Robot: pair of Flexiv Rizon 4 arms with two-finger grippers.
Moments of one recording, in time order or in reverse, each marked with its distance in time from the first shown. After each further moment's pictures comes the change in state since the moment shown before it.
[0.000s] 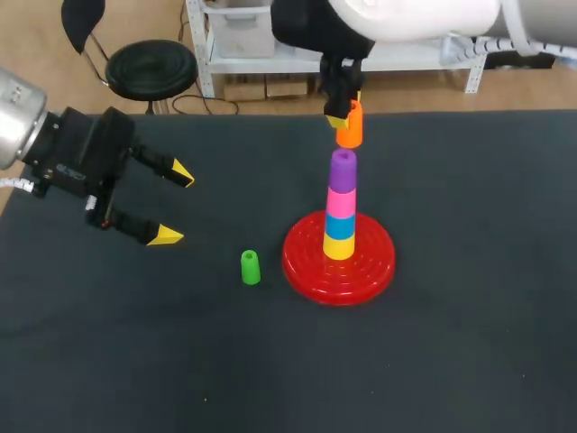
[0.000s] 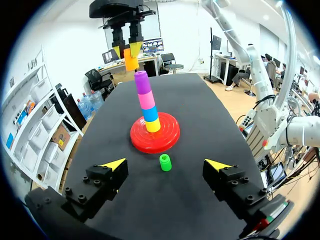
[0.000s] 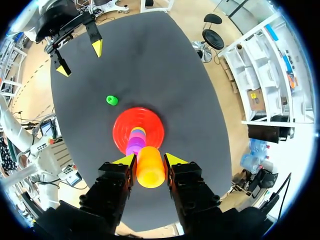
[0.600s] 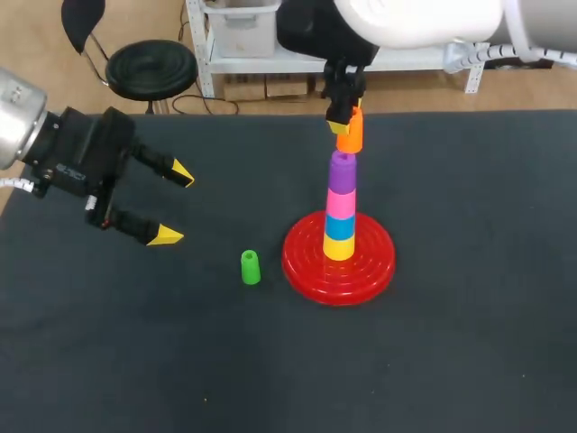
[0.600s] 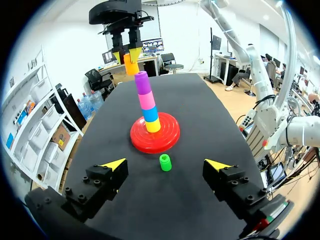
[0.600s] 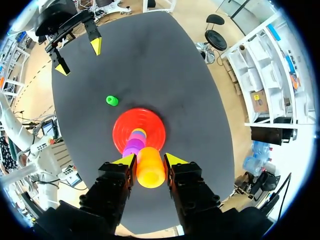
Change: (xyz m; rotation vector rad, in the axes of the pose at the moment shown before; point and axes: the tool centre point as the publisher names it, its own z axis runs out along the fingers) left arm 0.000 0.000 0.000 0.000 0.000 0.000; right arm -0.001 -0.002 0.012 -0.025 -0.013 -0.009
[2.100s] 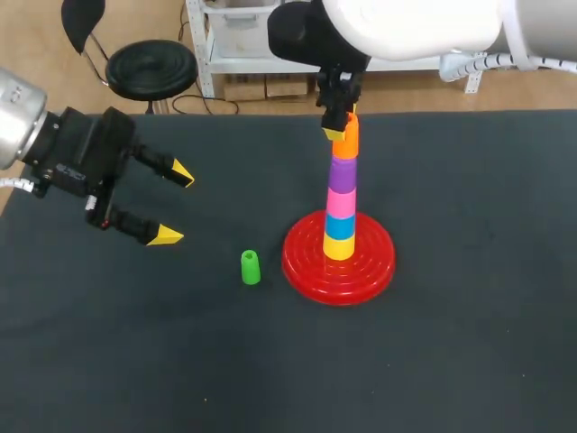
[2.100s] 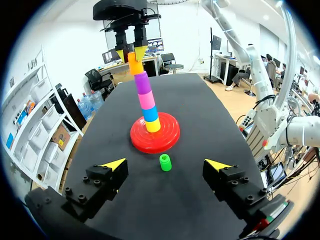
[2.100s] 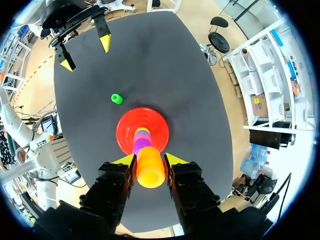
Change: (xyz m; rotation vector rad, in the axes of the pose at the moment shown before) left arm 0.000 0.000 0.000 0.000 0.000 0.000; right arm -0.001 0.014 -0.002 0.010 0.010 -0.035
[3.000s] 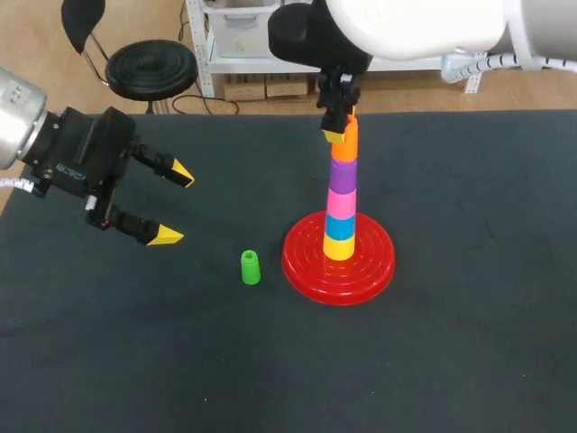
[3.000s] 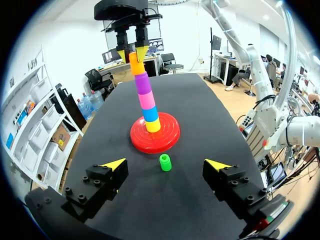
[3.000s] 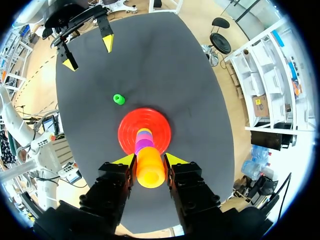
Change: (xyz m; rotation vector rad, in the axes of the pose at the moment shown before) left arm 0.000 0.000 0.000 0.000 0.000 0.000; right arm 0.000 0.003 0.000 -0.012 -0.009 -0.005
